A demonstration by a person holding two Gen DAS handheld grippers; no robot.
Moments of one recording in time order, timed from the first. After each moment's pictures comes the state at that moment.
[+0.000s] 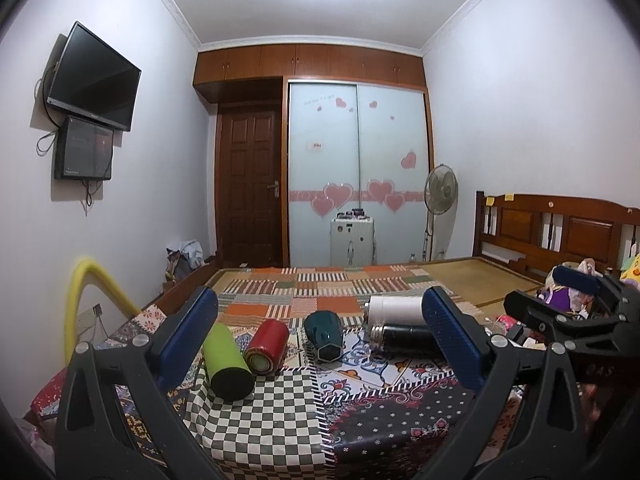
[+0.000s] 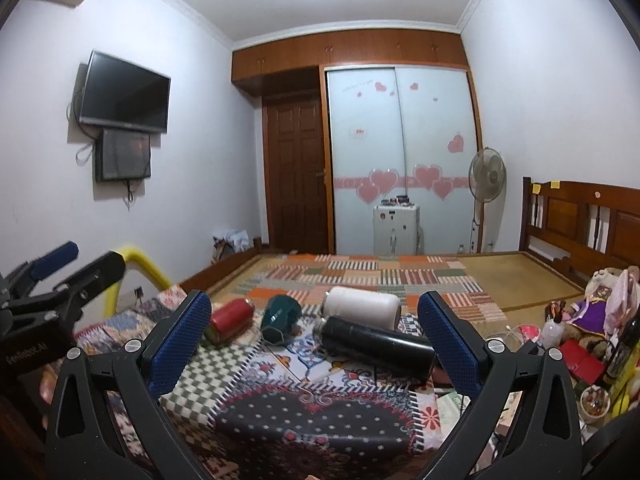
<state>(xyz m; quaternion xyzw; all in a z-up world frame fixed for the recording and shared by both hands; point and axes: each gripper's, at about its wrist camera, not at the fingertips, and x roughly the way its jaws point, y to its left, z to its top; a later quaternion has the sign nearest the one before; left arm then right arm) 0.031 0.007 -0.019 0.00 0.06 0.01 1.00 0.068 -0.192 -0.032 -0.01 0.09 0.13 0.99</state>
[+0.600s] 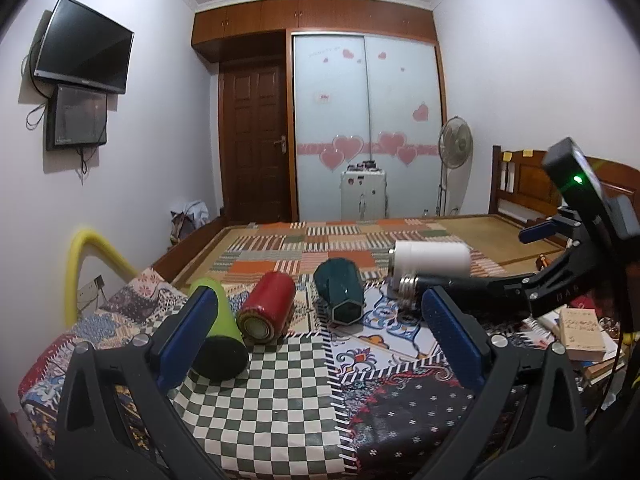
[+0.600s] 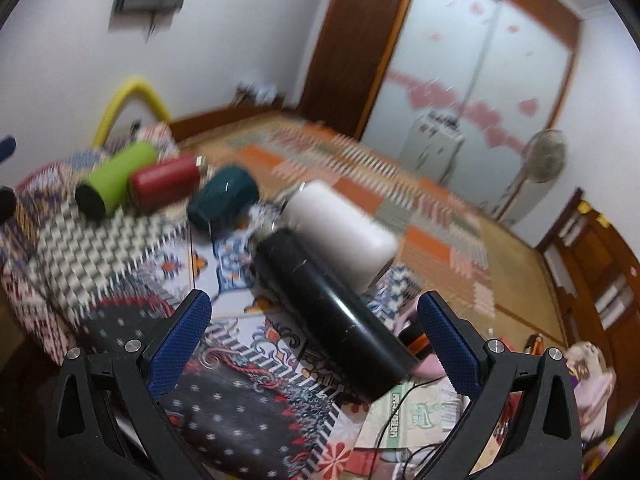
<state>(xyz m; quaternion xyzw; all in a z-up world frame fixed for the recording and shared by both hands) 0.116 0.015 -0.083 0.01 0.14 0.03 0.99 0.230 -0.191 -0.077 -0.22 0.32 0.20 0.90</state>
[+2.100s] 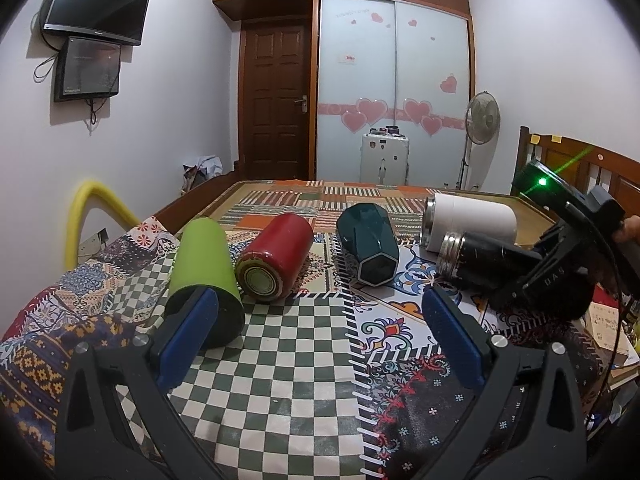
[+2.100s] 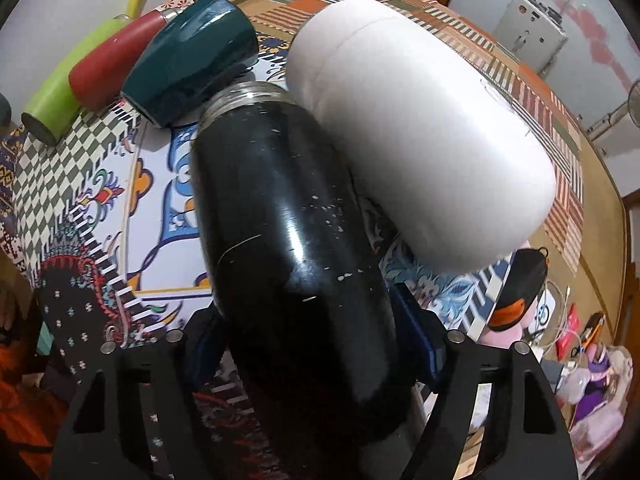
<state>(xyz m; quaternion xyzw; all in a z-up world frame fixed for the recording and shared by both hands) 0.164 0.035 -0.141 -0.03 0.20 0.06 0.98 0.352 -0.179 -0.153 -0.24 0.55 0.26 0.76</state>
